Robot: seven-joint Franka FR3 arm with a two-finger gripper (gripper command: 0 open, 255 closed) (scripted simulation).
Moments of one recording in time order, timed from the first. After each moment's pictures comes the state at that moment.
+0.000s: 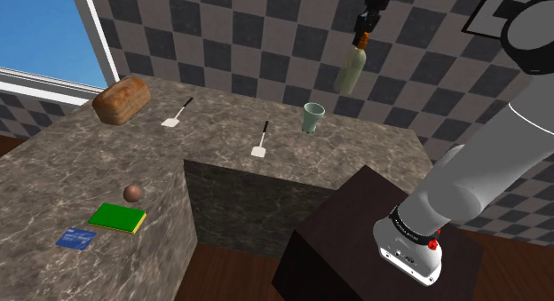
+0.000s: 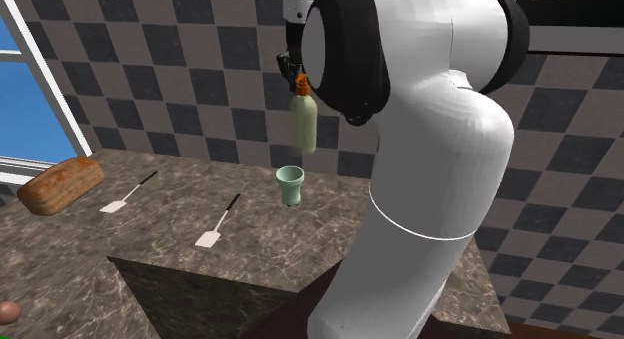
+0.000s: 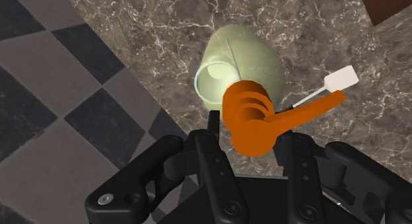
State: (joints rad) arm 0.04 -0.07 -0.47 -1.64 0.00 1.63 -0.47
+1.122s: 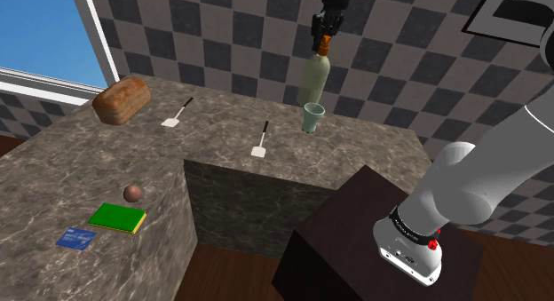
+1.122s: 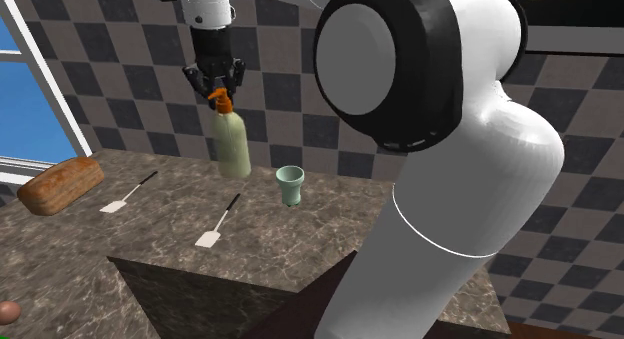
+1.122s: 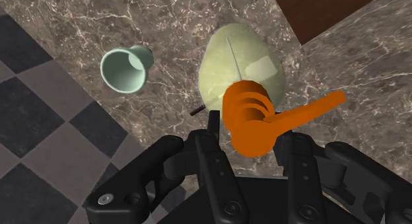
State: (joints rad) arm 0.22 -0.20 -0.21 -1.77 -0.03 1.65 -0.02
